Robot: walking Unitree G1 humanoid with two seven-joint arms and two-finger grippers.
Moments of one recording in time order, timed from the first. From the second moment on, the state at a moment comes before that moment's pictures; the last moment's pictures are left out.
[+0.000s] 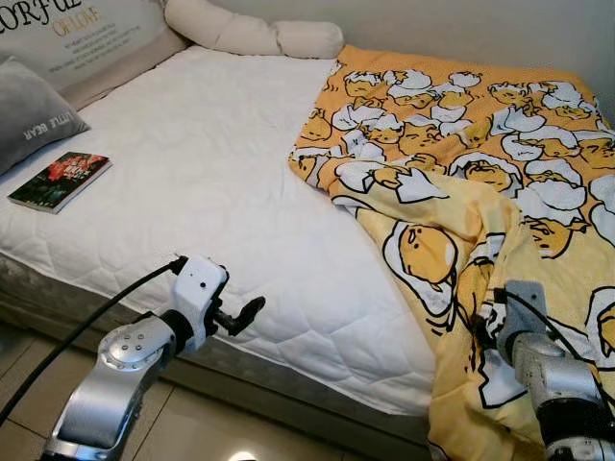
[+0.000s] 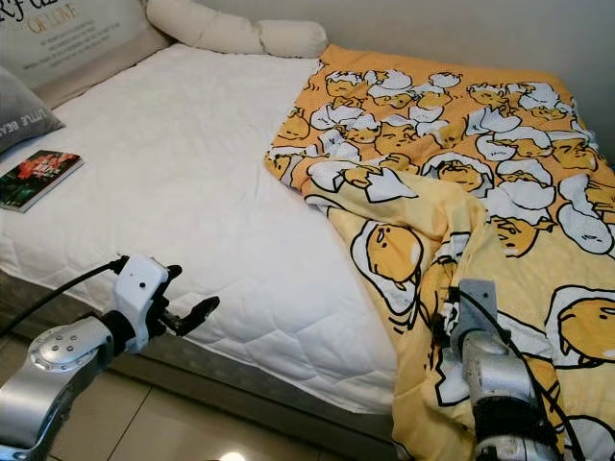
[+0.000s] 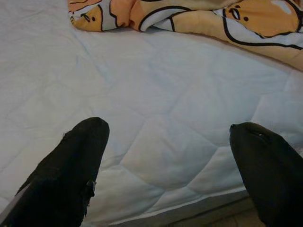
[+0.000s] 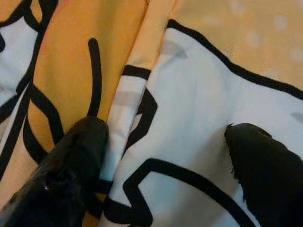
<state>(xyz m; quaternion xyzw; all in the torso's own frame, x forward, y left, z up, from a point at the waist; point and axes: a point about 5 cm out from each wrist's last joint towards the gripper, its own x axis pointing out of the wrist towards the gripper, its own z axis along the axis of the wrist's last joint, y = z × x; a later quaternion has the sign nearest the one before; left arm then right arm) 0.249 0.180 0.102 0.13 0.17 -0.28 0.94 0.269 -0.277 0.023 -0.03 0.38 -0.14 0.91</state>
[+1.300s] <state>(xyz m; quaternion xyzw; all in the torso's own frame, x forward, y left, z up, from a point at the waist) 0.244 0.188 0.095 0.14 0.19 -0.31 0.92 0.269 -0.305 0.020 0.01 0.38 -0.08 0.92</state>
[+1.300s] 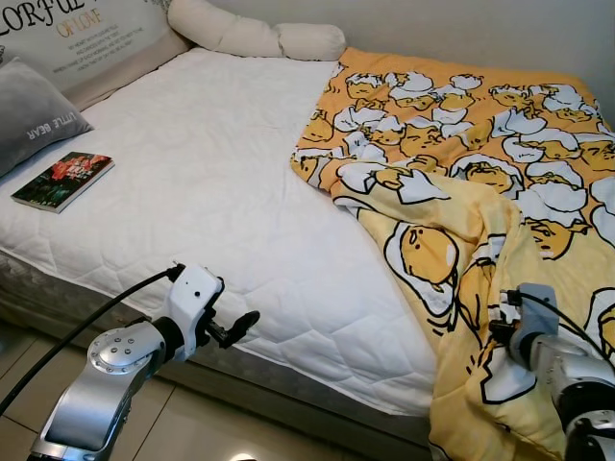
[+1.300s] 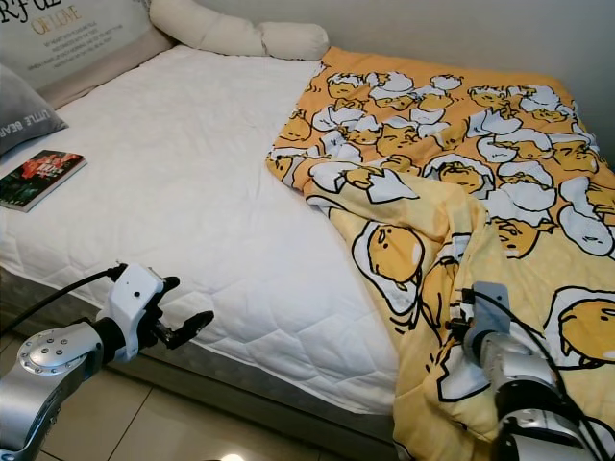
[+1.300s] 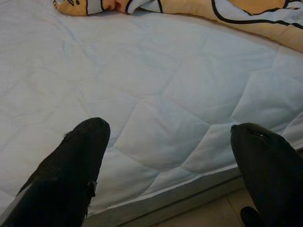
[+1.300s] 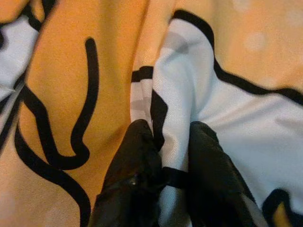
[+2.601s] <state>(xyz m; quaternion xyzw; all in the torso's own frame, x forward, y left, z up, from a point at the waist) 0.240 0.185 0.092 0.13 0.20 -0.35 0.91 0.250 -0.120 0.127 0.01 0.19 0.62 0.76</state>
